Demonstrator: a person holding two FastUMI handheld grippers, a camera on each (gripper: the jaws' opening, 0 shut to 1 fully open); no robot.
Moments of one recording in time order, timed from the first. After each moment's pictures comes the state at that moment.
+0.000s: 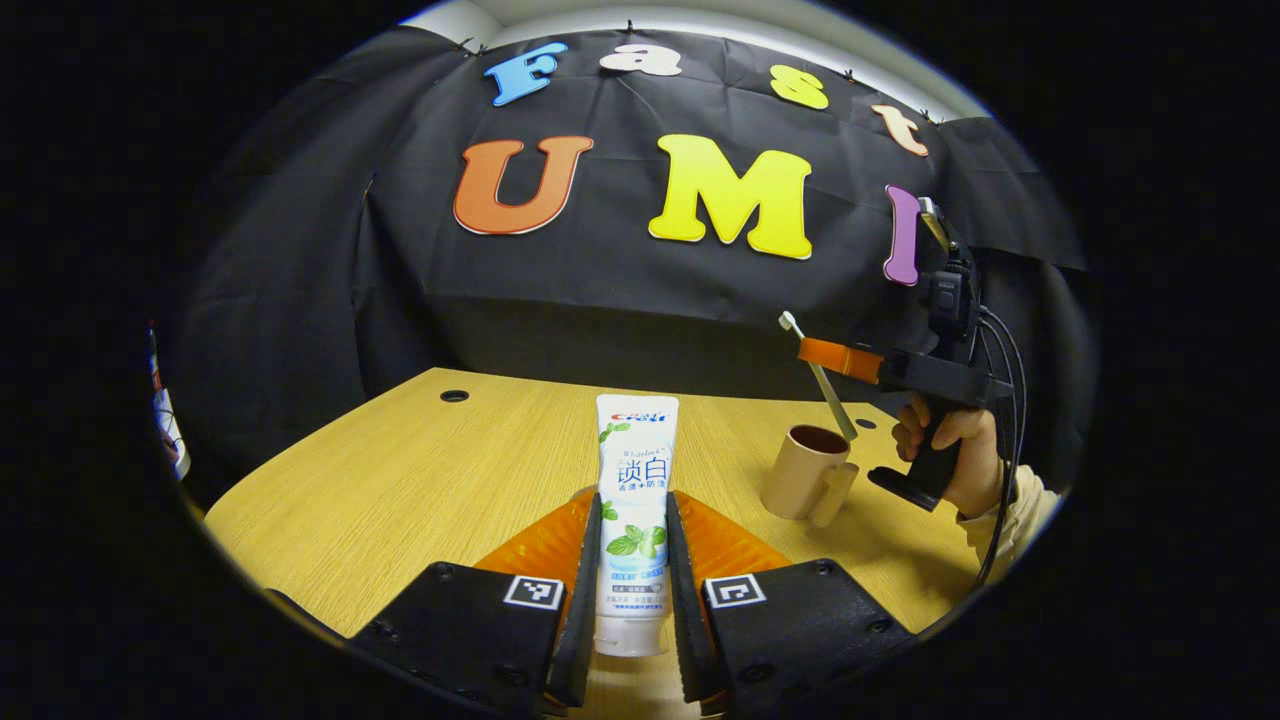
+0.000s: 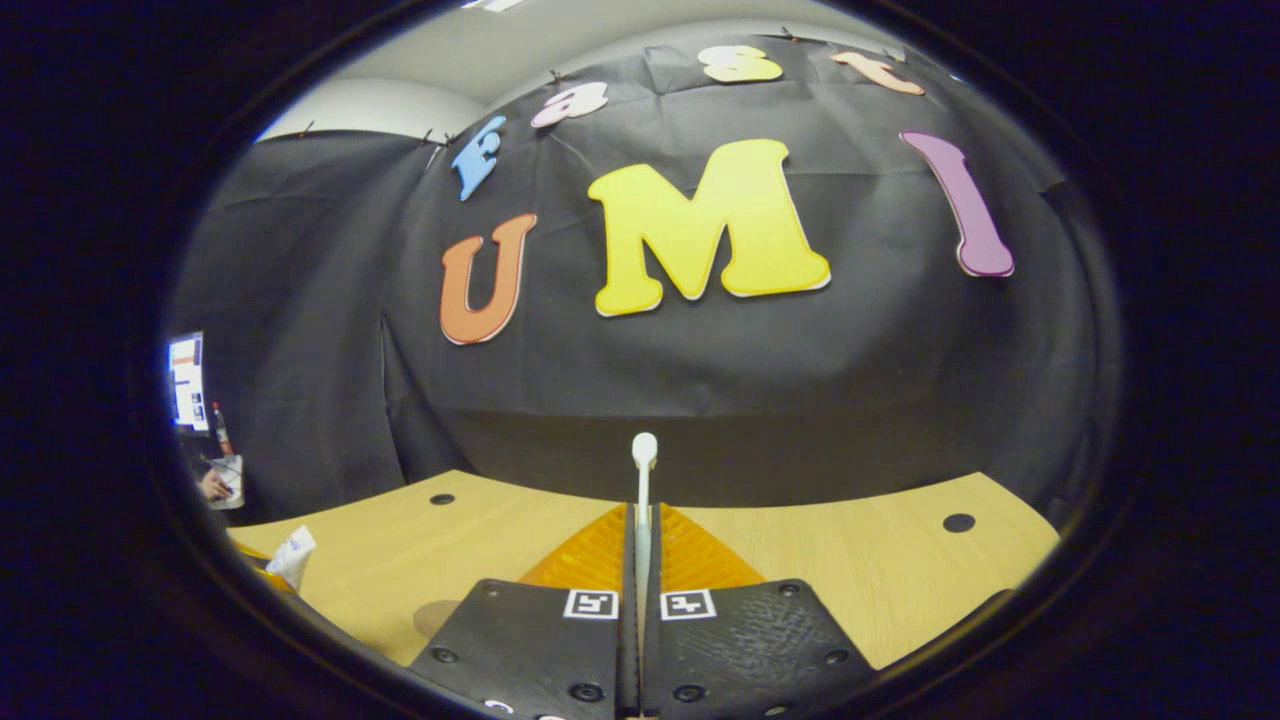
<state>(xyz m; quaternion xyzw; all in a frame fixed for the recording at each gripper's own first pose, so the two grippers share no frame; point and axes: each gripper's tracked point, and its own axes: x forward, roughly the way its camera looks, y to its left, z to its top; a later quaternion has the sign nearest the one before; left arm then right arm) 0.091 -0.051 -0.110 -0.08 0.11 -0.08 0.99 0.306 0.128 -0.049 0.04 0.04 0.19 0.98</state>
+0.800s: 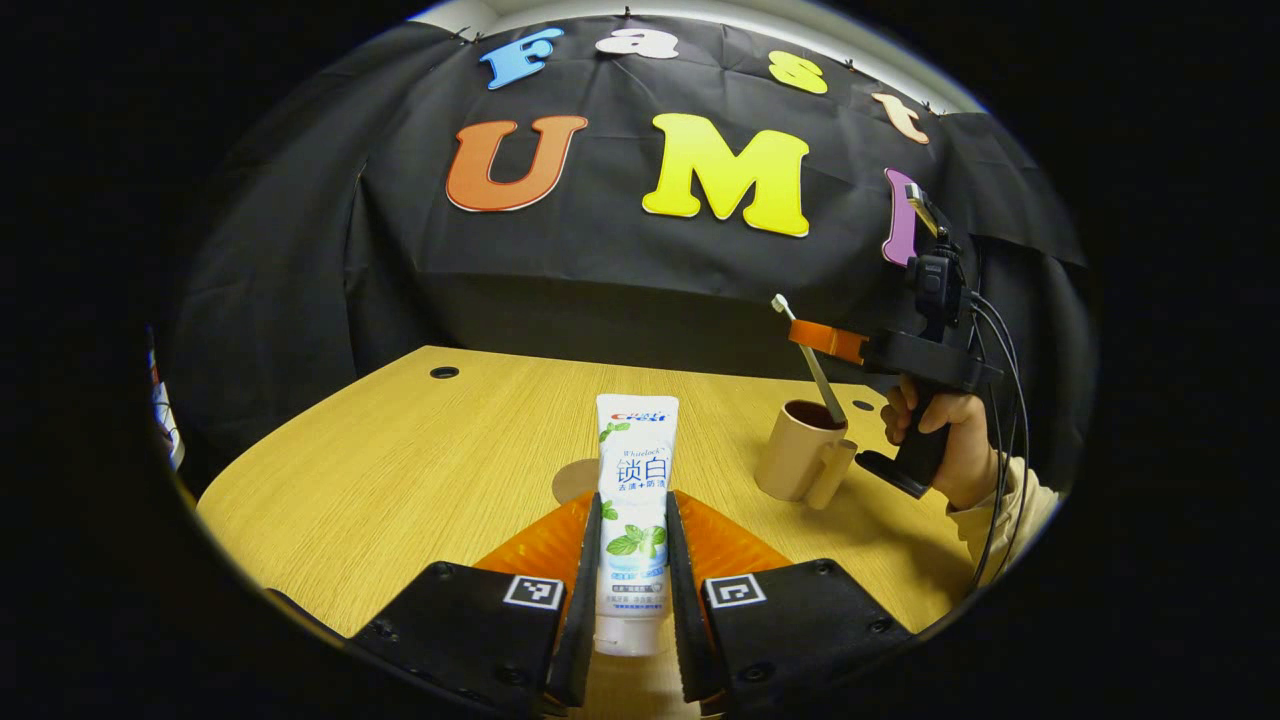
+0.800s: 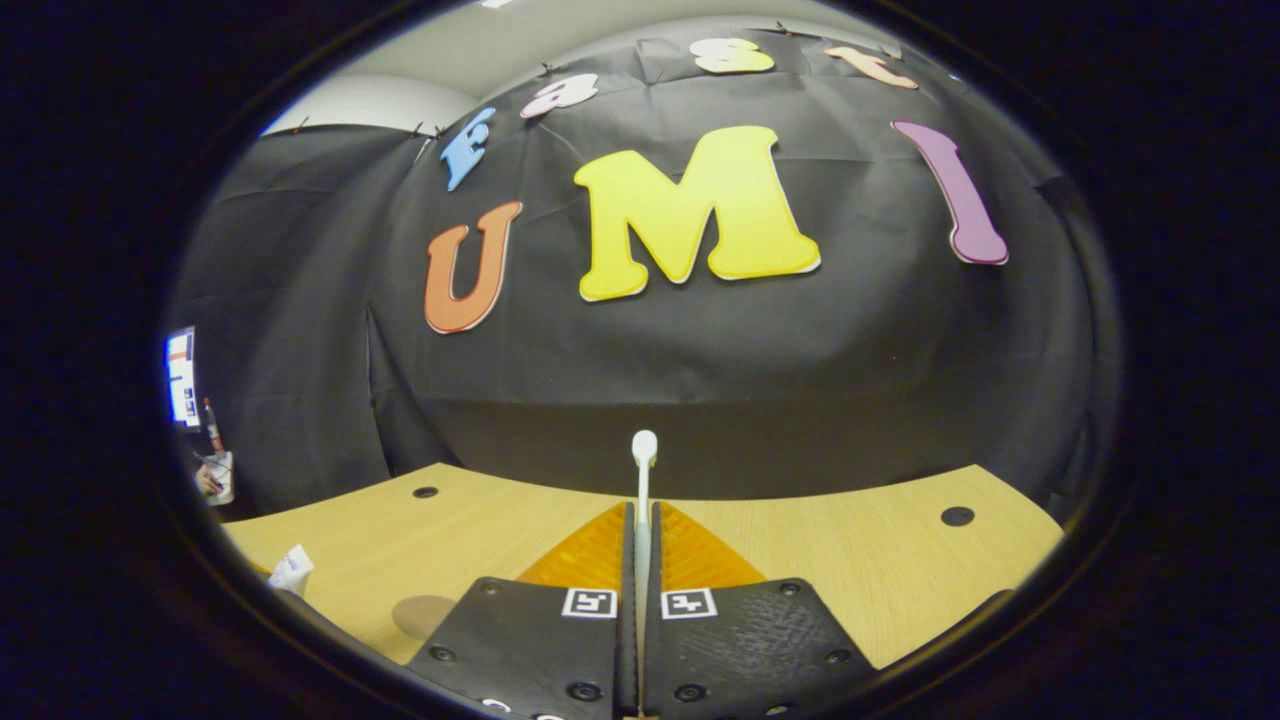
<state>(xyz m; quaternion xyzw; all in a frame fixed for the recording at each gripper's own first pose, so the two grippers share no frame) 0.089 -0.066 -0.130 -0.08 0.14 -0.09 0.98 0.315 0.124 -0.058 0.04 0.04 0.19 0.98</state>
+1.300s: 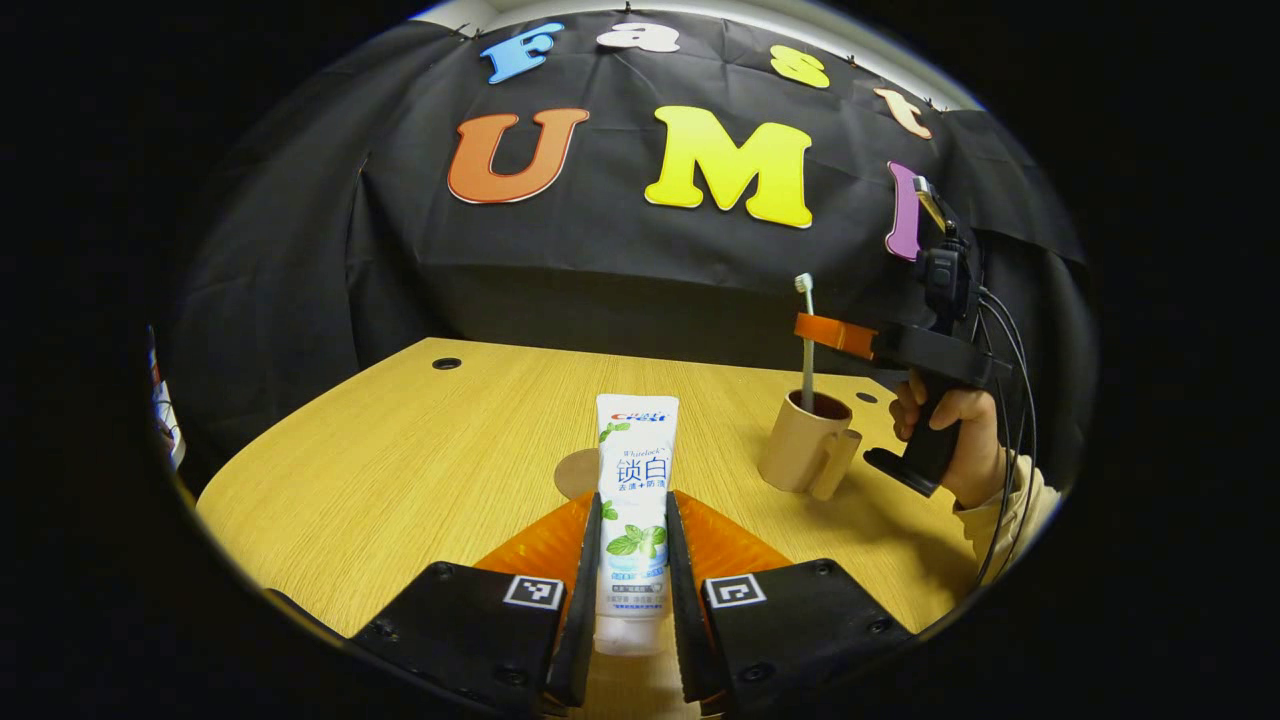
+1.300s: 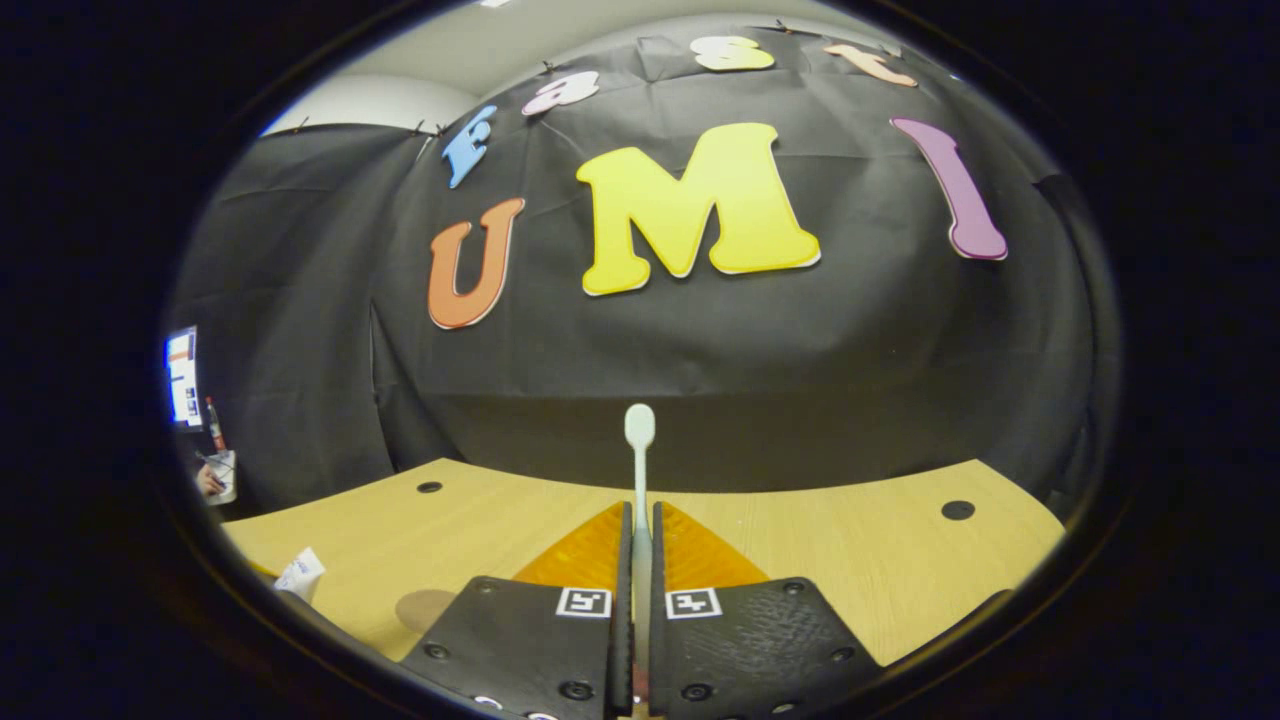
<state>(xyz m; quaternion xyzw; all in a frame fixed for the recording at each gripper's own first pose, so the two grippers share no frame) 0.086 -0.067 -0.138 -0.07 0.15 -0.09 0.98 0.303 0.124 -0.060 0.05 0.04 0.20 0.98</state>
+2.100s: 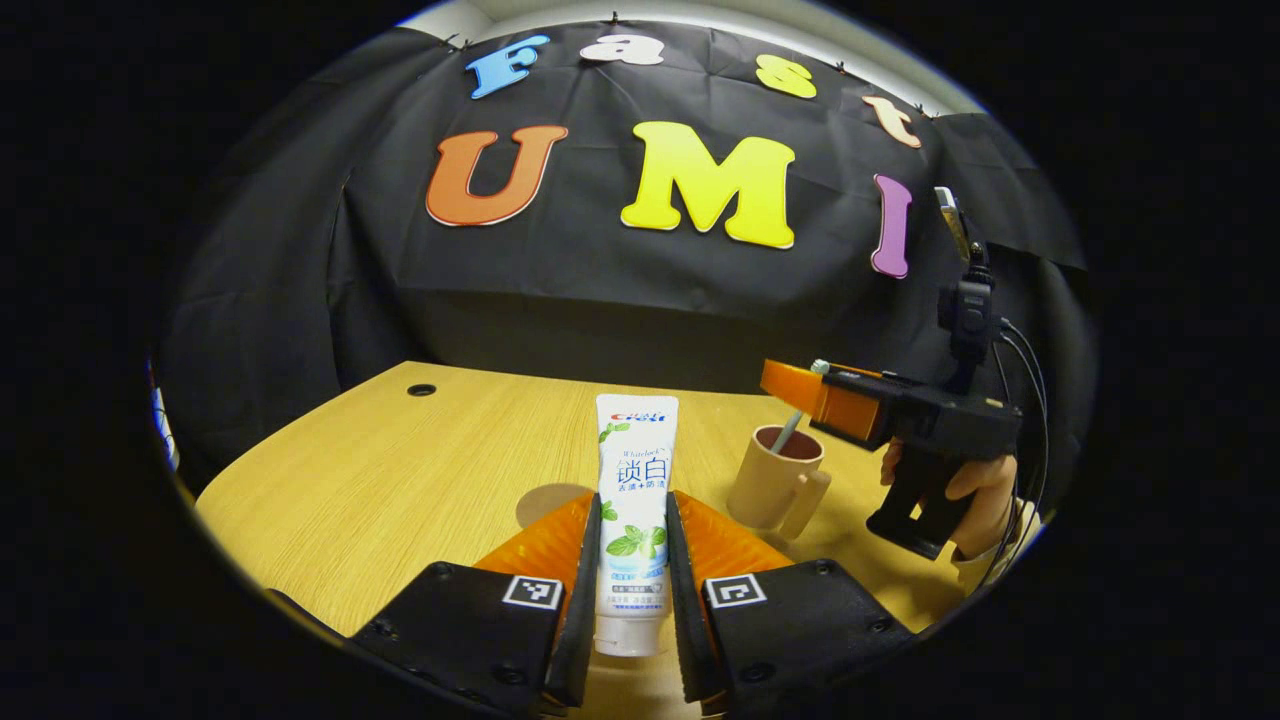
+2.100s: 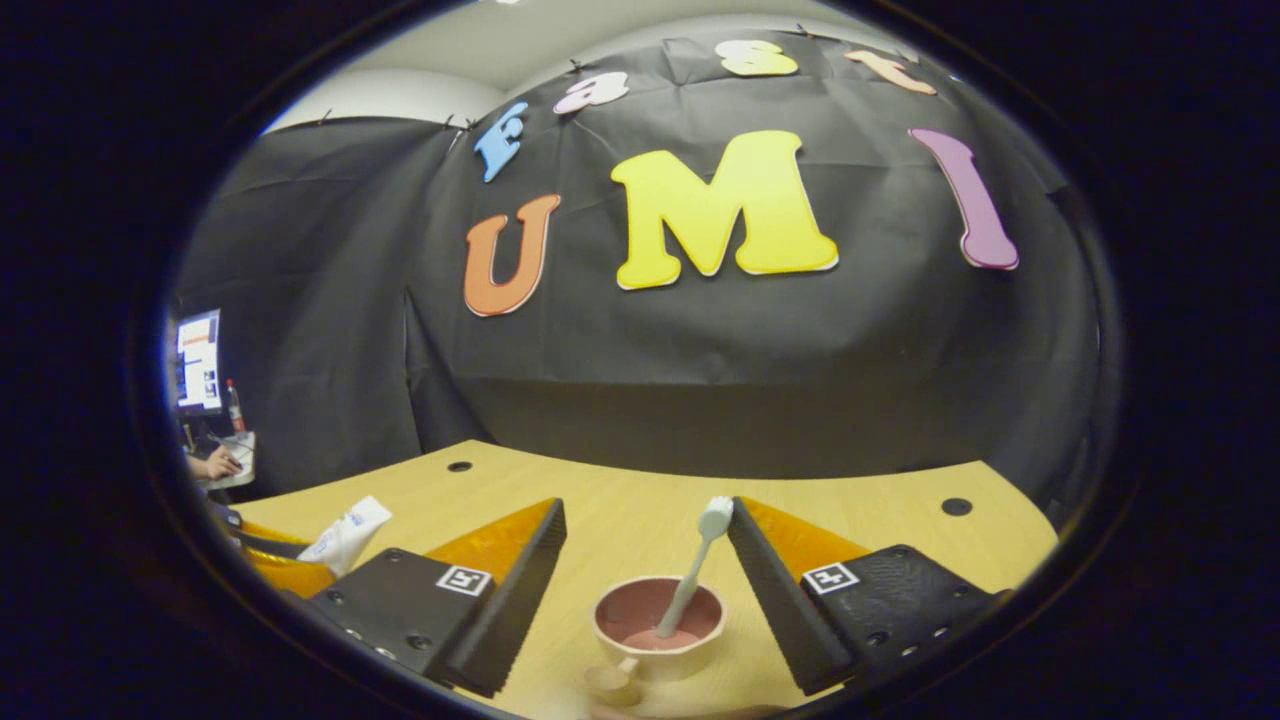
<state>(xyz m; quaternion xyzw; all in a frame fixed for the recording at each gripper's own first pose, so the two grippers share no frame) 0.109 -0.105 -0.098 -0.08 0.11 -0.11 0.98 0.258 0.113 -0.064 0.01 0.04 0.21 0.98</state>
